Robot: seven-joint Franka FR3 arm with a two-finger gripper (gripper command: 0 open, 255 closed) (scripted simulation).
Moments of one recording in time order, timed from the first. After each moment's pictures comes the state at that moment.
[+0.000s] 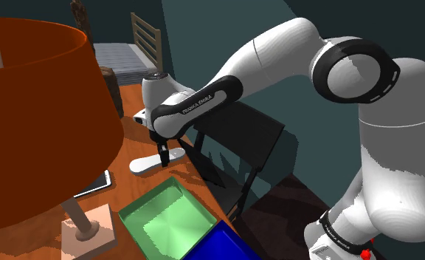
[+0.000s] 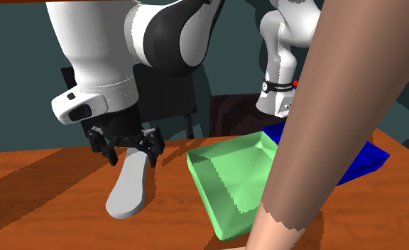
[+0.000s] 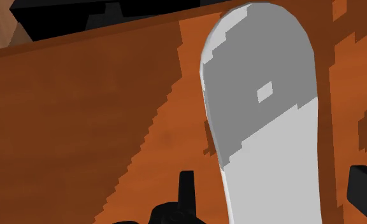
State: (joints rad) arm 0.32 0.54 0.21 -1.77 -0.15 2.29 -0.69
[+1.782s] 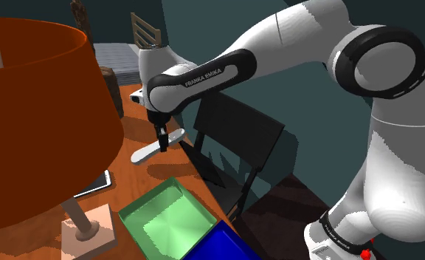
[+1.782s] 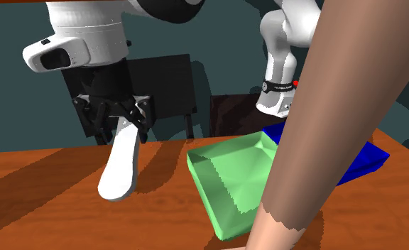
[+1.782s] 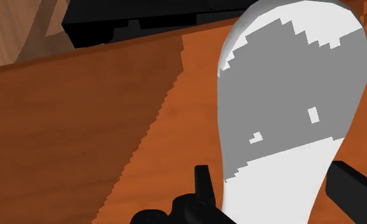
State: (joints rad) arm 0.31 0.43 0.23 -1.72 -0.11 2.14 -0.71
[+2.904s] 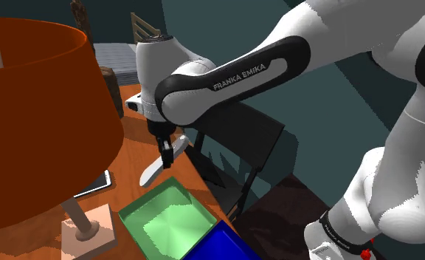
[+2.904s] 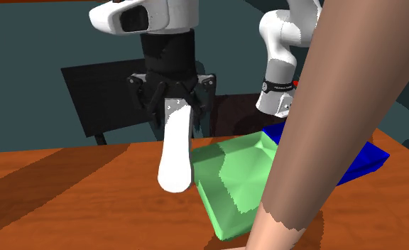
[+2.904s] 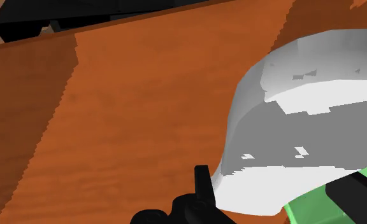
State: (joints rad) arm 0.37 0.18 0.30 -1.96 -0.06 2.13 -0.59
